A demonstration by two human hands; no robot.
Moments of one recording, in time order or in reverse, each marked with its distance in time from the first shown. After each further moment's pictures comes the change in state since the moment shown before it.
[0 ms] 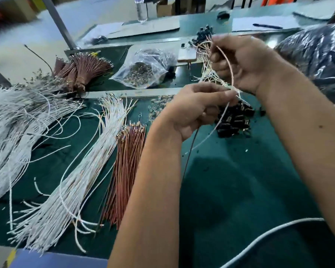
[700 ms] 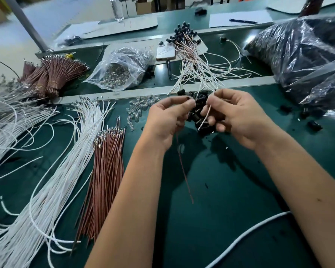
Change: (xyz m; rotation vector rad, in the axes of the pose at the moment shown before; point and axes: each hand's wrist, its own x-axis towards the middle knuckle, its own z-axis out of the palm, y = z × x) left_hand 0.024 -0.046 -0.011 -0.112 0.356 0.033; right_hand -0.075 0.089 -0.030 -0.053 0.186 -0.073
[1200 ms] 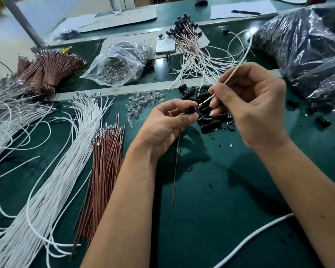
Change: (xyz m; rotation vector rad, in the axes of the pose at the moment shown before) left_hand -0.003 -0.012 -0.024 -0.092 -0.323 0.050; right_hand -0.016 -0.008 0.019 -0.160 0.158 -0.623
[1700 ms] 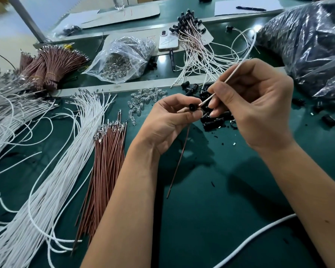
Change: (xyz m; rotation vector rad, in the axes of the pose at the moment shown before) left_hand 0.000 0.002 0.000 0.005 -0.066 0.062; right_hand -0.005 -0.010 0.007 -0.036 -0.034 -0.051
